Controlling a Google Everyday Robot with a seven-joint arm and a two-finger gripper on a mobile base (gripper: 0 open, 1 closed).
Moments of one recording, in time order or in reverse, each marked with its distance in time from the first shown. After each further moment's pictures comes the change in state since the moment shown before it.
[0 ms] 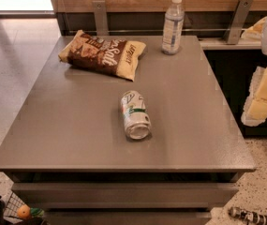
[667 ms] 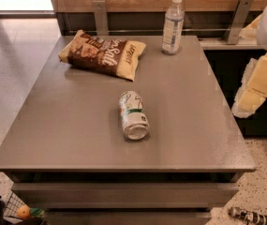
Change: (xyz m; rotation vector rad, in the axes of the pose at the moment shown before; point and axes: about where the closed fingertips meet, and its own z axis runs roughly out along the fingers) arm -0.010 -0.008 0.001 -0.032 -0.039 0.083
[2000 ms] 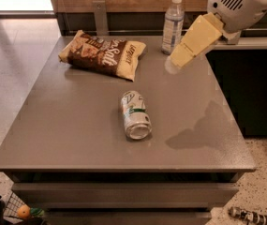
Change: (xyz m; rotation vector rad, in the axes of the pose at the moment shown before) arm -0.080 -0.021 0.013 -0.071 -0.035 0.527
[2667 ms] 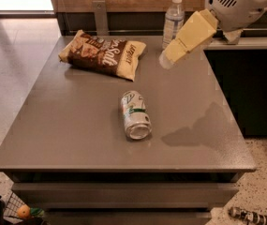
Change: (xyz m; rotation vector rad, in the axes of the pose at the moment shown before) arm -0.003 0.000 -0.001 0.014 -0.010 0.108
